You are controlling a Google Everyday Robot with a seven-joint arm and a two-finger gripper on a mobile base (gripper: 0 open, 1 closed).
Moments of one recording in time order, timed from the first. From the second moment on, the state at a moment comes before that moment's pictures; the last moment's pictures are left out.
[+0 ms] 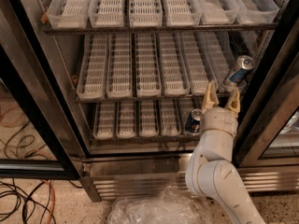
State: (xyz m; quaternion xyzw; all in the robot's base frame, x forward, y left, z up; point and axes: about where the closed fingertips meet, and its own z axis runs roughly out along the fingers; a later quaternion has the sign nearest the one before) arm 0.577 -0.235 0.833 0.15 0.59 -0.07 0.79
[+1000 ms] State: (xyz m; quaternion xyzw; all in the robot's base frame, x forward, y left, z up) arm 0.583 -0.248 0.845 0.17 0.57 -0.08 0.80
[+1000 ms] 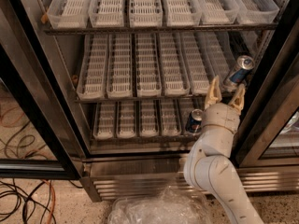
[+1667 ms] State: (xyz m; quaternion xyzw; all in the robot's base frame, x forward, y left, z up) arm 0.598 -0.254 0.847 0.18 0.56 -0.10 0.80
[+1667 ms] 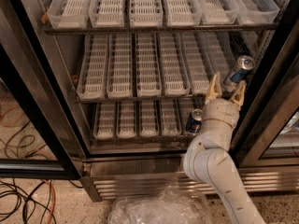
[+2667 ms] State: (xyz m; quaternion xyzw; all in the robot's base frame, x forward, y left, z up) arm 0.617 -0.282 0.840 0.22 0.56 -0.13 0.79
